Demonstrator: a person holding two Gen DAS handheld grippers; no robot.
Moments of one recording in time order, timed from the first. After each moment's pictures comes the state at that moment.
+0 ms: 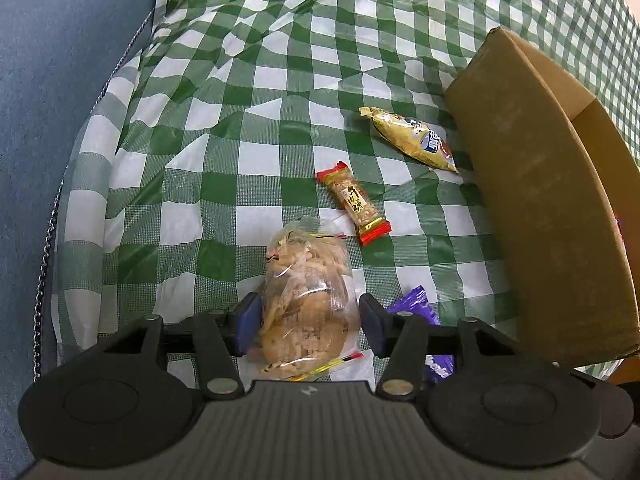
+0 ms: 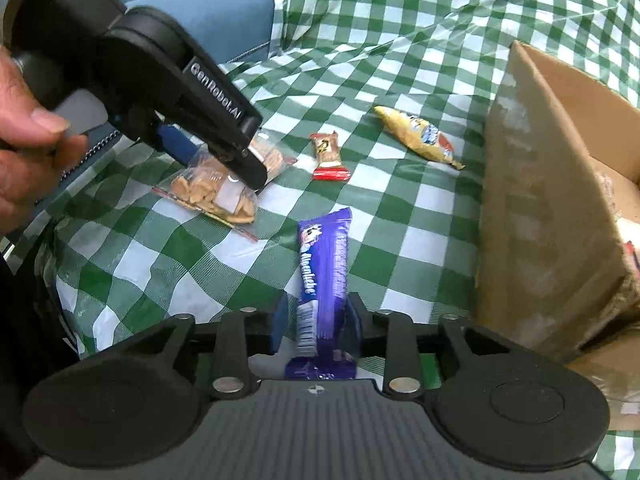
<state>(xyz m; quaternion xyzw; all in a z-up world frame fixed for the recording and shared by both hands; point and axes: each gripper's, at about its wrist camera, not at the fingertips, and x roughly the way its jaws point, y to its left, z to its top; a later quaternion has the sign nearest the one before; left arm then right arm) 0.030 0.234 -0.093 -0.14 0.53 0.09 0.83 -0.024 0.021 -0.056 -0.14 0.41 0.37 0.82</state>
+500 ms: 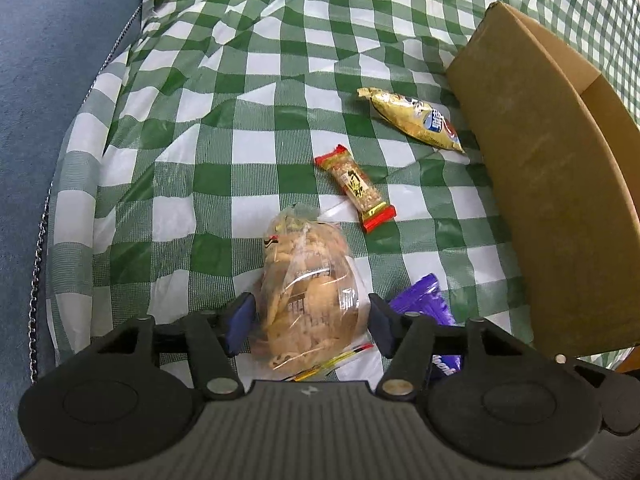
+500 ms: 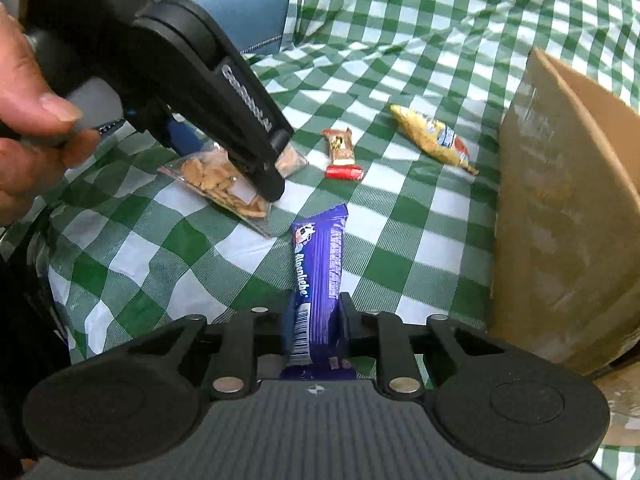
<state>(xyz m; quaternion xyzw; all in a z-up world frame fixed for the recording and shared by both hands) 0.037 0.229 -0.102 -0.12 0.54 0.08 0.83 -0.028 0.031 -0.062 -0.16 0.40 0.38 0.82</state>
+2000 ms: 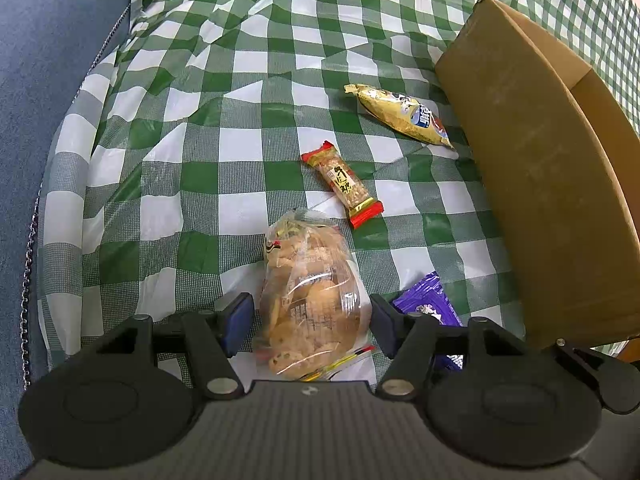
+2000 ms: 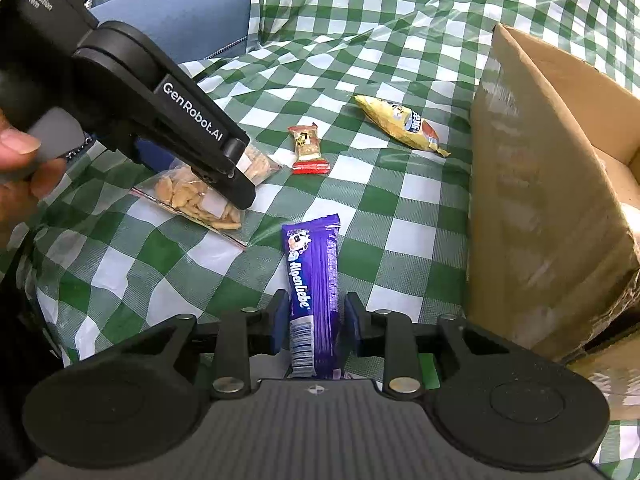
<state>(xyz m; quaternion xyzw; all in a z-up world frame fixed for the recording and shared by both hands) 0.038 0.226 -0.103 -0.11 0.55 0.07 0.83 -0.018 0.021 -0.065 -0.13 0.42 0.35 0.83</state>
